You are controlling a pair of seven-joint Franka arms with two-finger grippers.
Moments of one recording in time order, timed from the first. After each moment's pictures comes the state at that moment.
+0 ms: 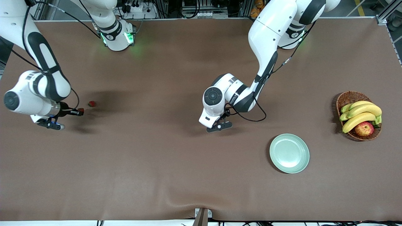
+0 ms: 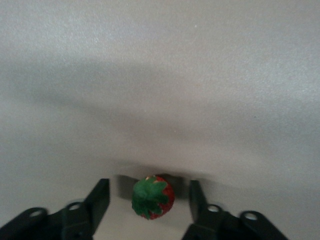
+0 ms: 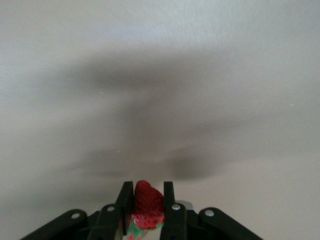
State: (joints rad) left arm -0.69 0.83 -0.06 -1.47 0.06 2.19 -0.99; right arm -0.31 0.39 0.03 -2.05 0.00 2.17 -0.03
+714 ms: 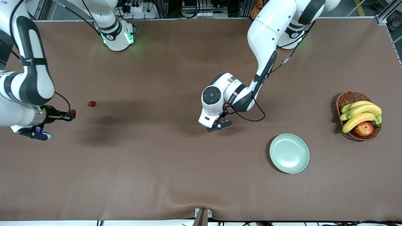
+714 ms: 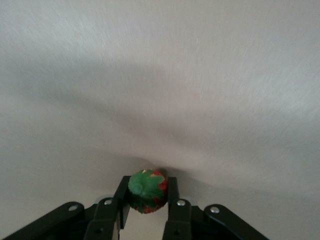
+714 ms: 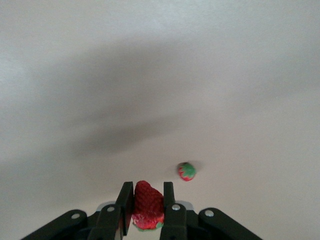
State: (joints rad) left arm -0.68 0.82 -0.05 -1.44 0.06 2.19 -1.06; right arm -0.15 0.37 0.04 -1.74 0.00 1.80 0.18
